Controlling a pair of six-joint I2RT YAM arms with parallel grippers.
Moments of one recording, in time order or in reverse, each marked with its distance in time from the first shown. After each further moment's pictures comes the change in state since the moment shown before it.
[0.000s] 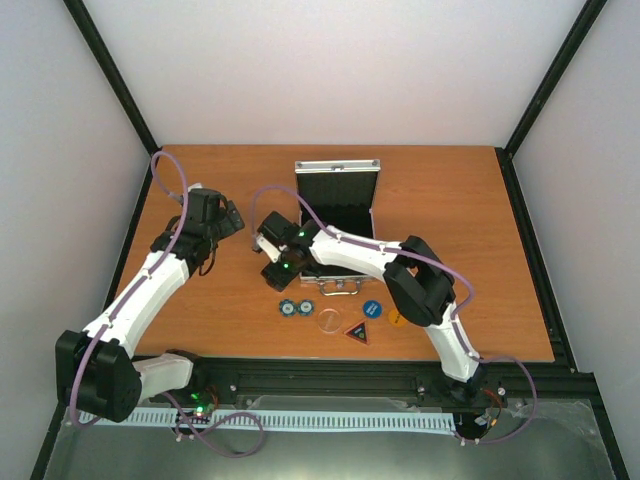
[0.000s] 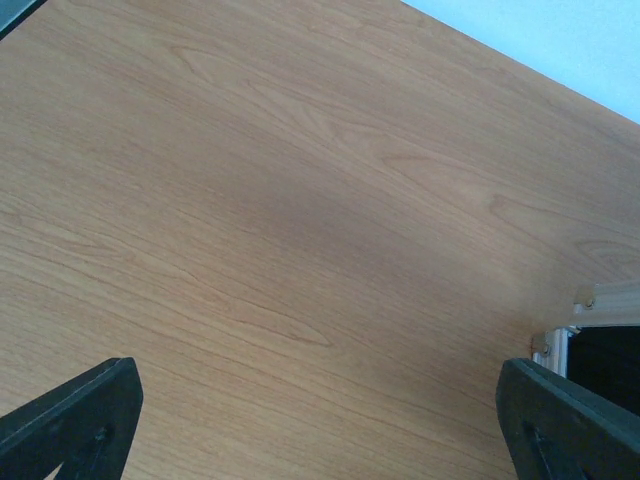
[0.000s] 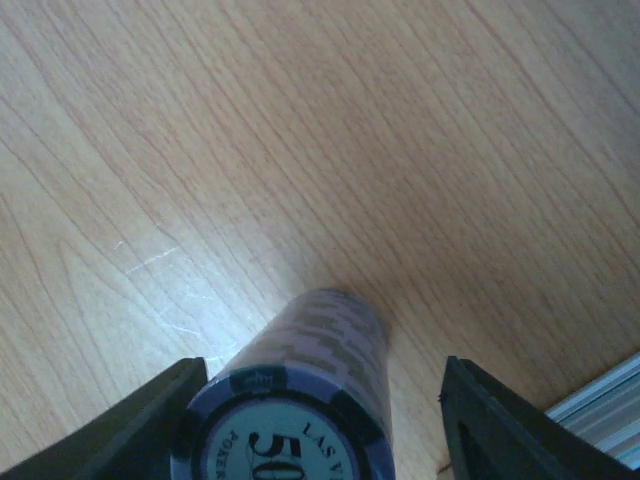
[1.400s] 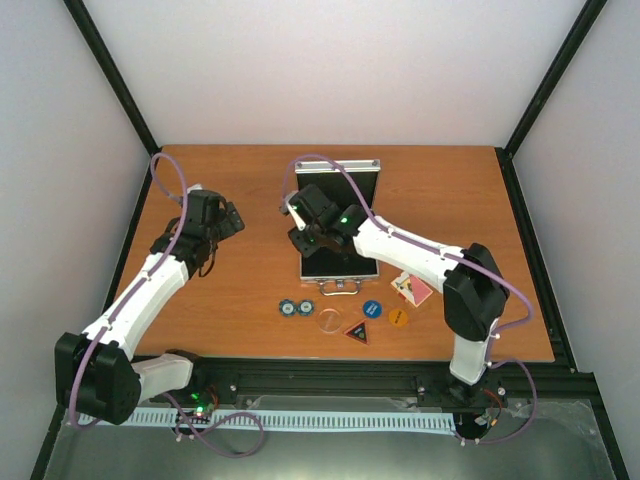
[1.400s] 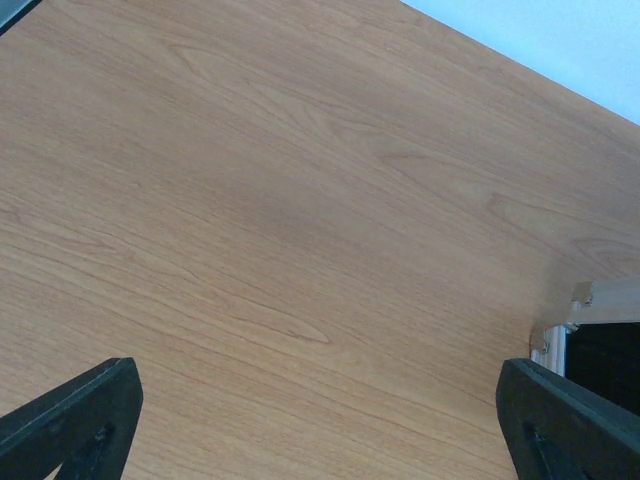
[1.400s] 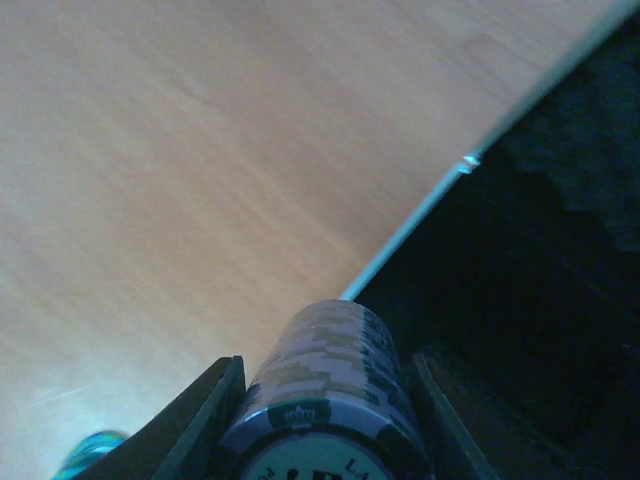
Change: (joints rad) left arm 0.000 -0.012 -0.011 0.007 0.001 0.001; right arm -0.073 -0.317 -0.153 0.099 0.220 0.001
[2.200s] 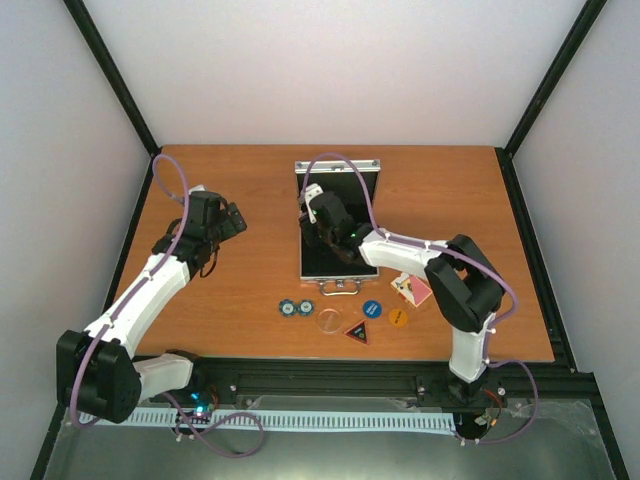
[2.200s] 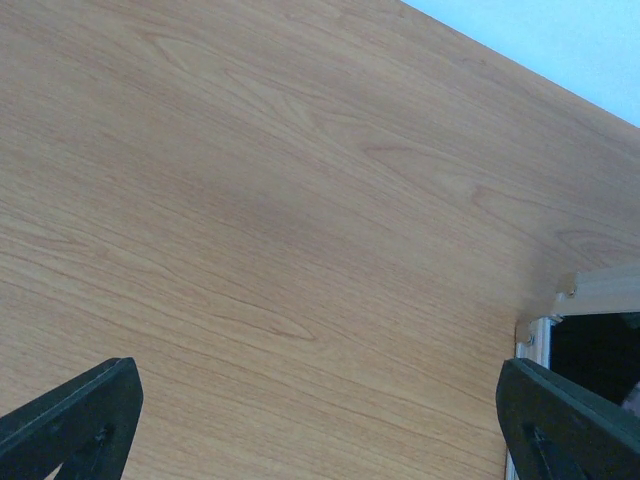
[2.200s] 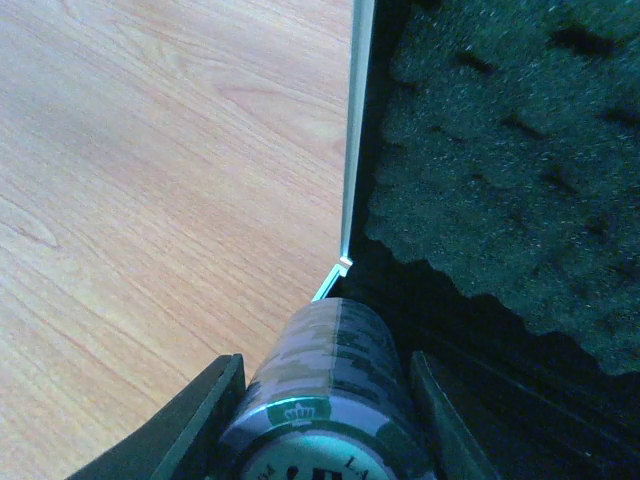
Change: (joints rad) left arm 0.000 0.008 -0.023 0.041 0.037 -0.001; right arm -0.113 0.035 -0.304 0.639 0.105 0.014
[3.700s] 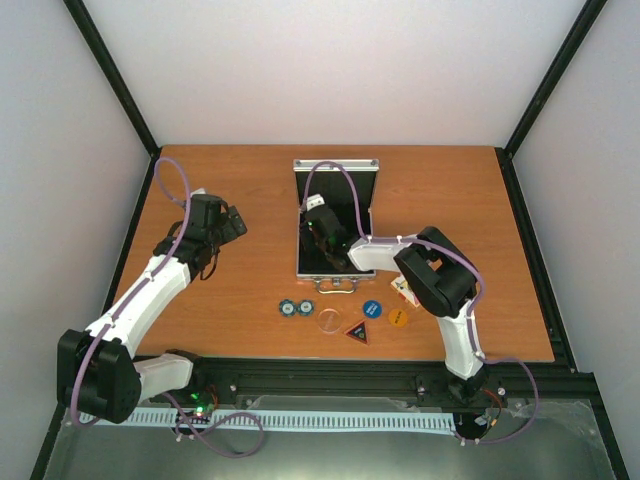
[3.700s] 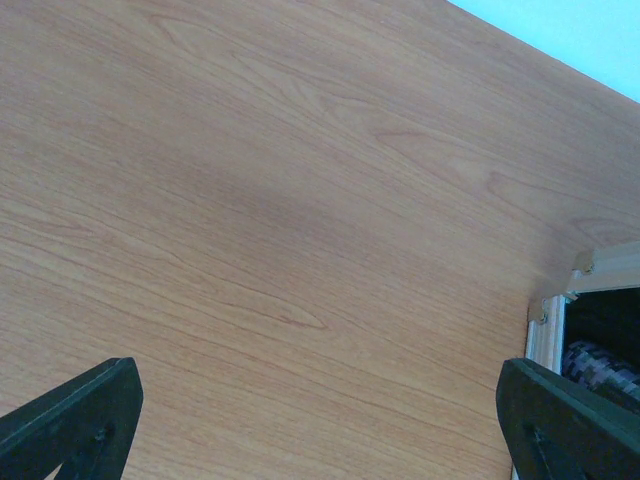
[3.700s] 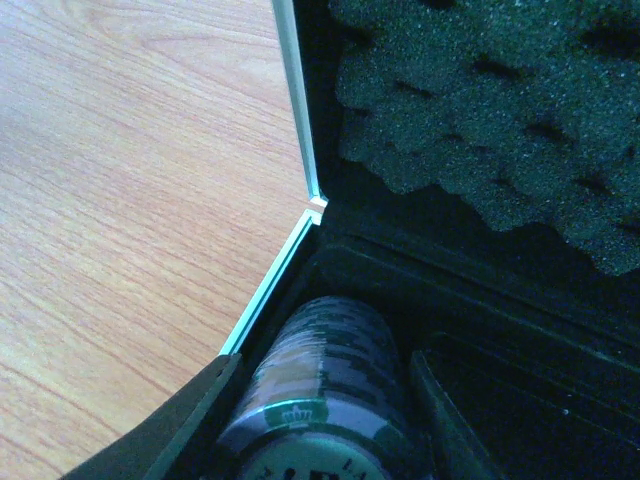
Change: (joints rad) left arm 0.000 -0.001 -0.025 0.005 -0.001 0.000; right arm -0.004 0.199 -0.020 0.210 0.058 0.110
